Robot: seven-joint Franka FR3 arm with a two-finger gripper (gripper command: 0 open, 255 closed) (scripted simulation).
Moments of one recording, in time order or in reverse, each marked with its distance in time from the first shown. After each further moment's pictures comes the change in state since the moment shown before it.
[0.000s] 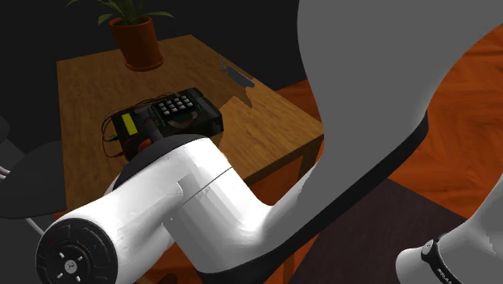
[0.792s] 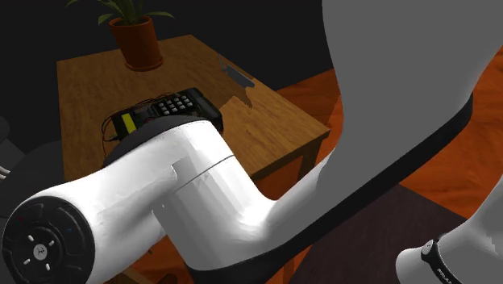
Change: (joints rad) arm -0.015 -0.062 0.020 0.002 0.061 -0.023 -0.063
